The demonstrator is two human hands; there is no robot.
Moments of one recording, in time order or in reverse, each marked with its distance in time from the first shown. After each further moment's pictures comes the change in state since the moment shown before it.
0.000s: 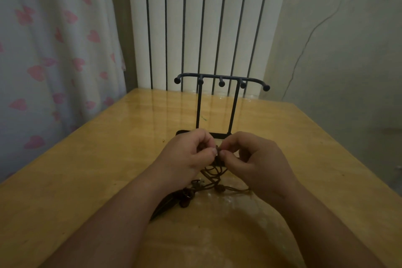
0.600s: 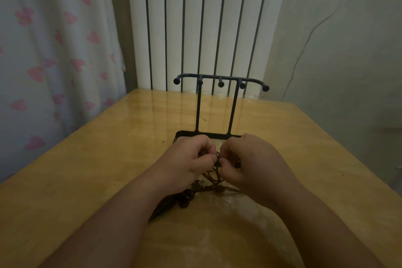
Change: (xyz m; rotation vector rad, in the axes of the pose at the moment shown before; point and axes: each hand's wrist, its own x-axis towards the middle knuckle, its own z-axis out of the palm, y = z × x) left_hand 0.001 -0.002 0.000 0.050 -0.093 -0.010; right_hand 0.003 -0.007 0.000 -0.426 -0.089 -0.183
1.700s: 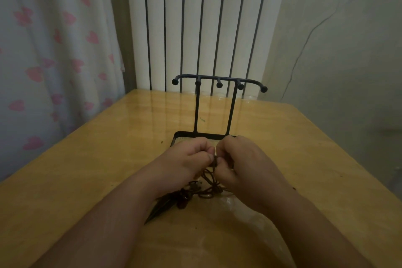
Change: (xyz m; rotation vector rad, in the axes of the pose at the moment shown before) left_hand 0.001 -0.006 0.000 -0.272 -0.127 -0.089; right_hand -0.002 -0.004 0.007 0.161 -0.043 0.035
